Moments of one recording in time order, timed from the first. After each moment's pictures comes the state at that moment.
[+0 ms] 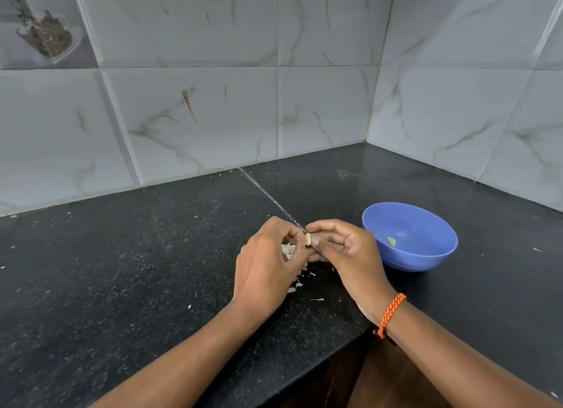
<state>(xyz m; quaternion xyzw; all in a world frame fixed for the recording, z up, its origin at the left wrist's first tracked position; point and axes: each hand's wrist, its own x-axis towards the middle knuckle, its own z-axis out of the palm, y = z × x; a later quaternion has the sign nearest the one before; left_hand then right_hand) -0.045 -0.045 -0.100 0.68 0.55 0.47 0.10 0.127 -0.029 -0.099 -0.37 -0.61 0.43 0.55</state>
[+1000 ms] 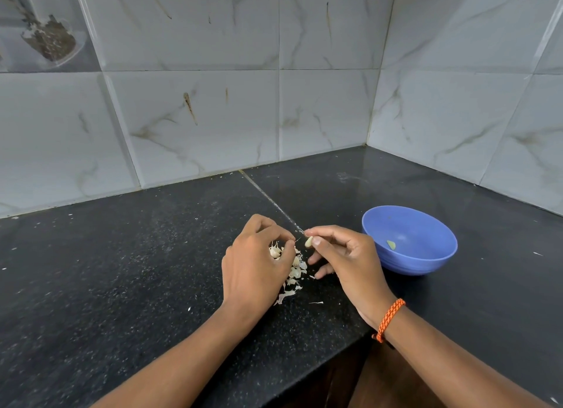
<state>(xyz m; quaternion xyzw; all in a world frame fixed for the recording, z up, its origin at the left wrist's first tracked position) -0.055 -0.044 -0.098 0.65 0.60 0.47 0.04 0.129 -0.028 -0.103 -0.40 -0.62 0.40 0.55</state>
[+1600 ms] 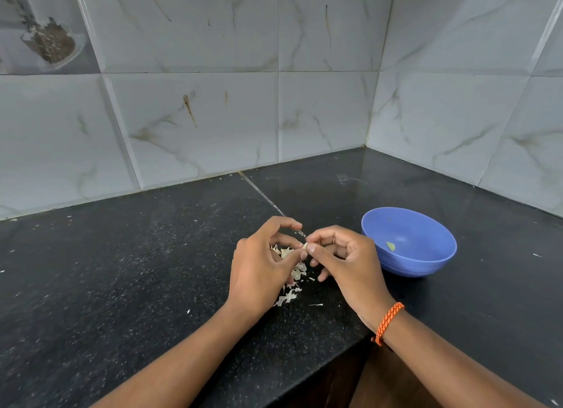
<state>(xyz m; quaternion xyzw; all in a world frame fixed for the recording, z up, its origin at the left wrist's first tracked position) -0.052 -0.047 -0.093 0.65 0.49 0.53 0.24 0.128 -0.028 -0.103 -0.40 -0.64 0.35 0.55</state>
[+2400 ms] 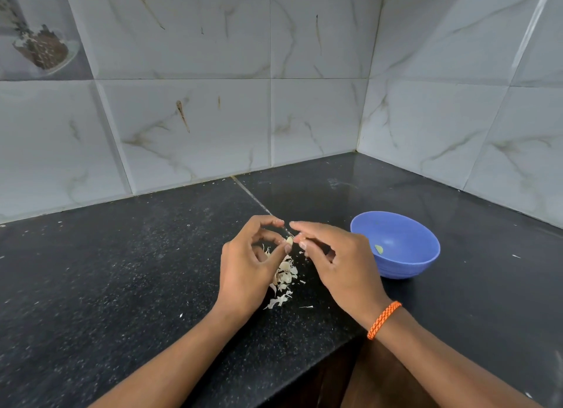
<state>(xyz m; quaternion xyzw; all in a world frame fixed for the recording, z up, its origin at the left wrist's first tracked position) -0.058 -0.045 -0.094 0.63 0.46 0.59 0.23 0.131 -0.040 -0.075 -0.41 -0.77 0.07 0.49</state>
